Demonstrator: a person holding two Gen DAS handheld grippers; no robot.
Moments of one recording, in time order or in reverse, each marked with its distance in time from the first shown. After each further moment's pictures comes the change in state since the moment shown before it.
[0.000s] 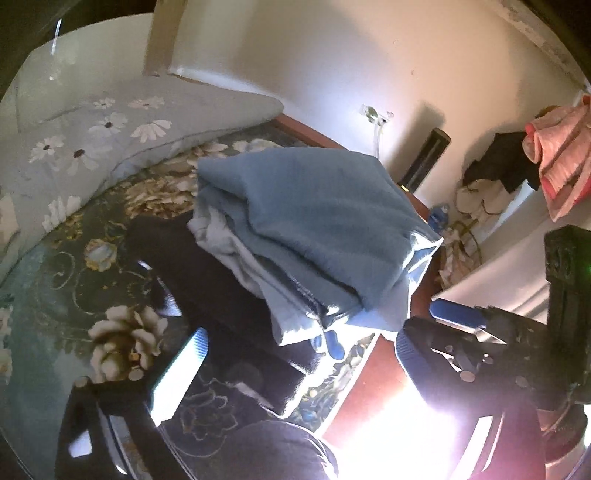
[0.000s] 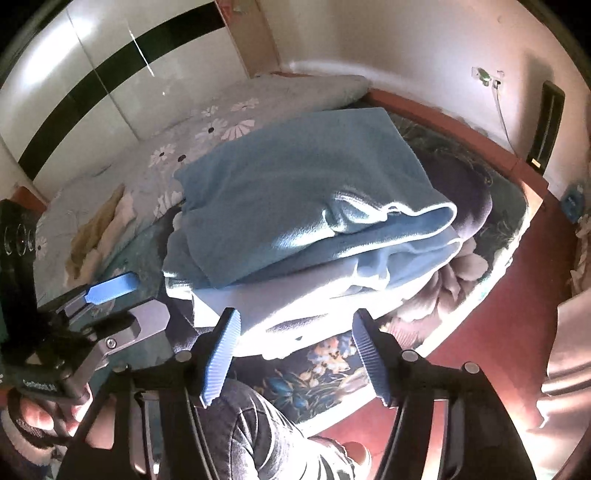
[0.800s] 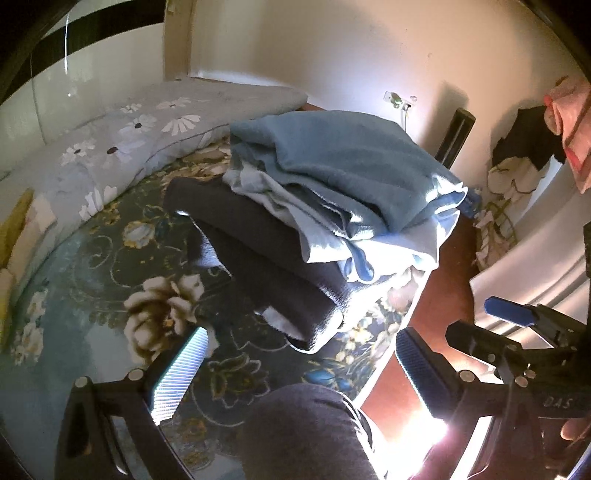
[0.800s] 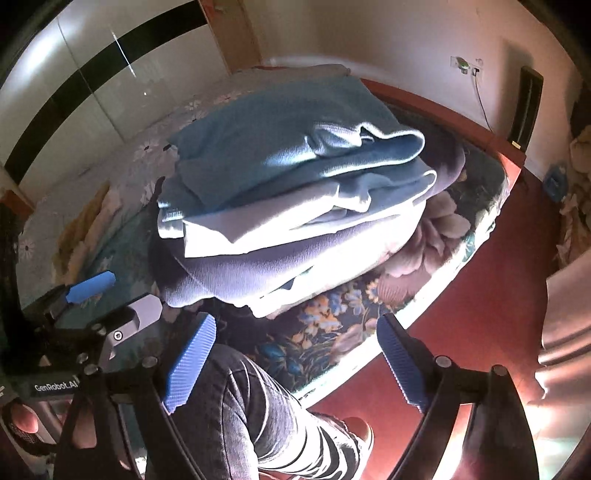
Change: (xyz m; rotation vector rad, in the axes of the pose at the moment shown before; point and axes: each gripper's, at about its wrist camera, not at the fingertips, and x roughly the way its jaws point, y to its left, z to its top) left arm -0.007 -0.008 -0.048 0.055 0.021 0.172; right arm -0.012 0.004 -0.054 0.045 0.015 -0.065
